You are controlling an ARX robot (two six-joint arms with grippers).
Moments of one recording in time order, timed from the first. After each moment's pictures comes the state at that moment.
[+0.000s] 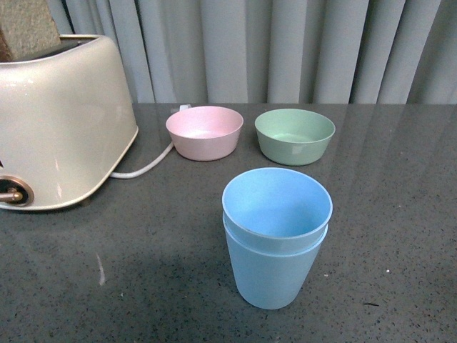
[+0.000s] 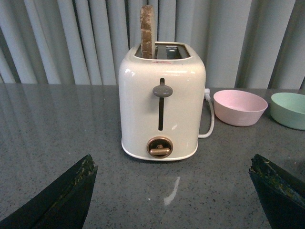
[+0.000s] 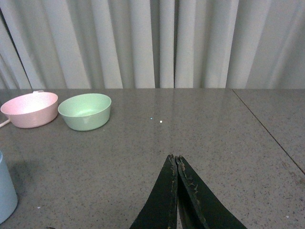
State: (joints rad) left arm 0.00 0.01 0.01 0.00 0.00 -0.01; right arm 0.00 0.06 0.07 -0.01 0.00 0.01
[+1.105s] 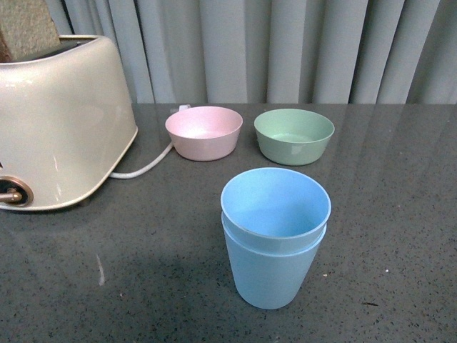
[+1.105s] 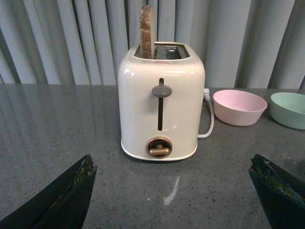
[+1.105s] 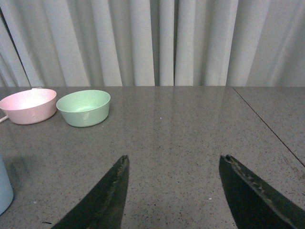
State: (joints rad) left arm 0.00 0.01 0.01 0.00 0.00 -0.01; right arm 0.00 0.00 0.01 0.00 0.00 0.01
